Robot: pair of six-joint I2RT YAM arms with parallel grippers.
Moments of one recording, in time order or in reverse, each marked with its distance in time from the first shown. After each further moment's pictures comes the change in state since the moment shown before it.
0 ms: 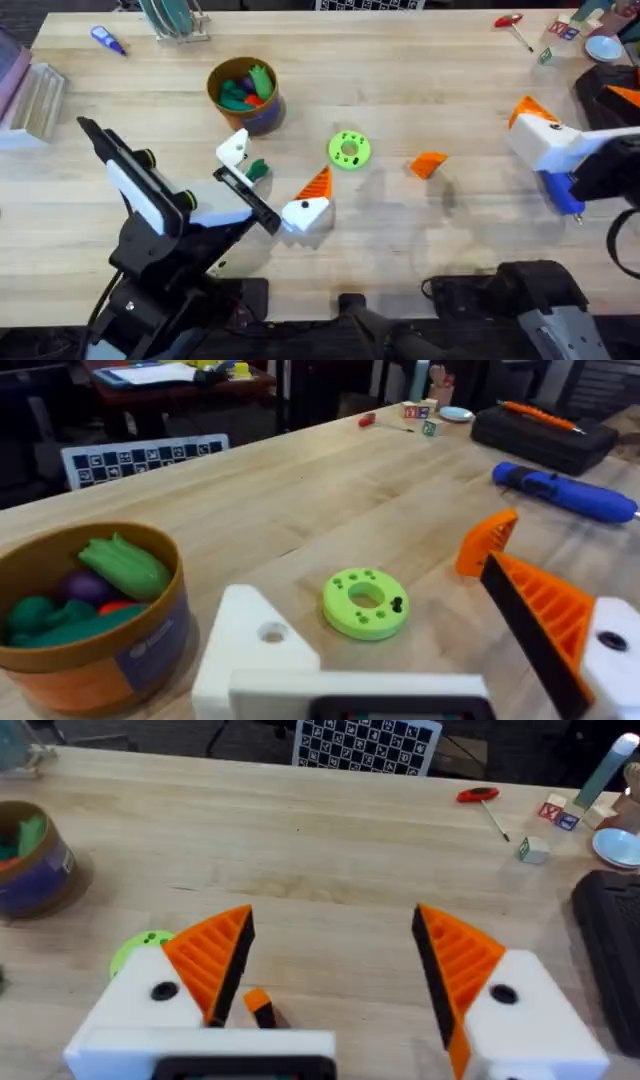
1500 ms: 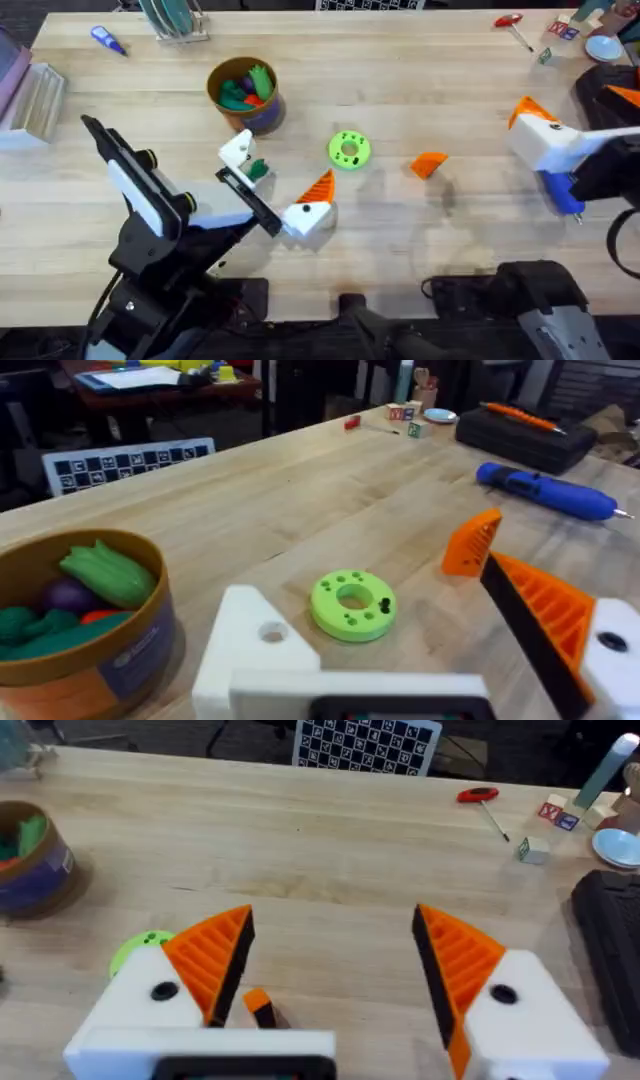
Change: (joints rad) left arm 0.000 -0.001 0.000 0.001 0.038 -0.001; right arm 0.000 0.000 0.000 0.000 0.000 0.000
